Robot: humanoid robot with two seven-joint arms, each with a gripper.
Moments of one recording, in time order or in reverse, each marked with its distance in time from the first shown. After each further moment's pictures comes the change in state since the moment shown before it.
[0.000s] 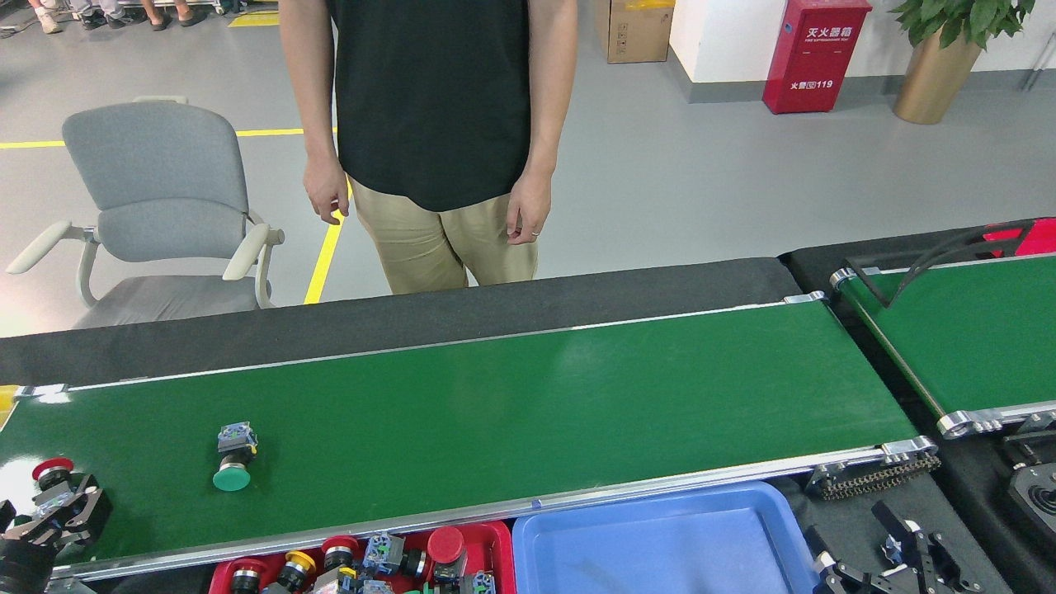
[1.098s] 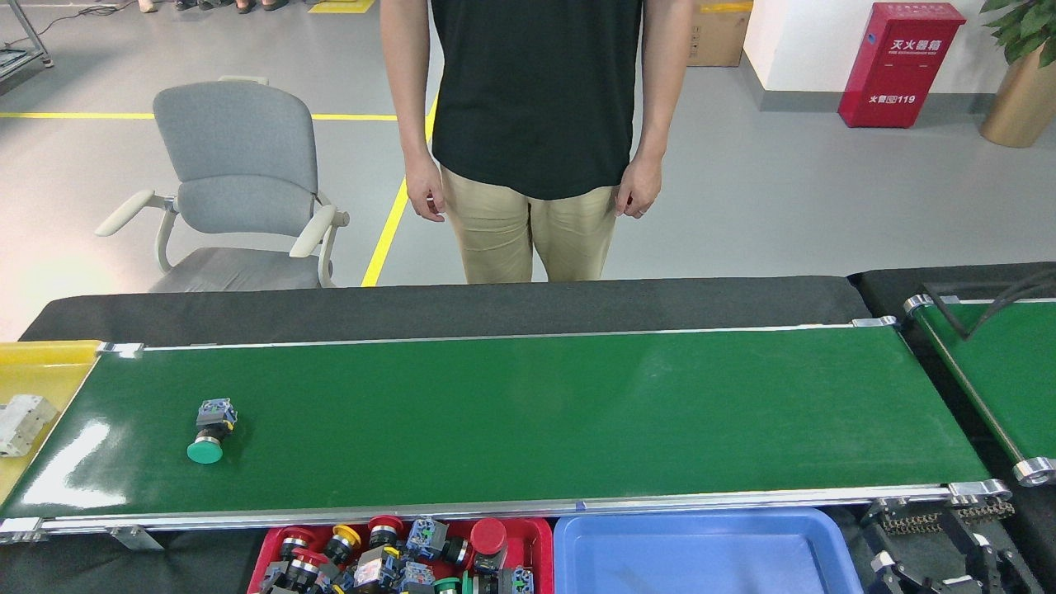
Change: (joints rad) left arm 0.509 -0.390 -0.104 -0.639 0.065 -0.552 0.054; right arm 0.018 0.020 -0.138 0.020 -0.025 0.001 0.002
